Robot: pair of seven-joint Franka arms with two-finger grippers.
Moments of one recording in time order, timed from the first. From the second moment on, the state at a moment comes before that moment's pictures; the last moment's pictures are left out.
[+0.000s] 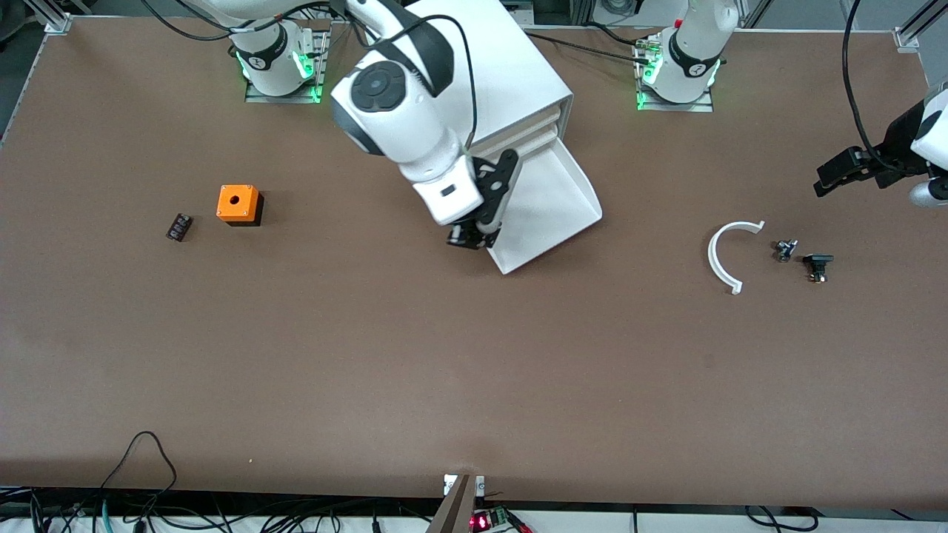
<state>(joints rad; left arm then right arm) 0.07 -0.07 -0.02 -1.75 0.01 1.67 -0.11 0.37 0.57 0.51 -1.45 -0.13 2.31 -0.50</state>
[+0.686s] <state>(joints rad) 0.07 -0.03 -0.01 -1.73 0.01 1.68 -0.11 0.56 0.73 0.51 -1.39 -0.34 2.22 -0.60</state>
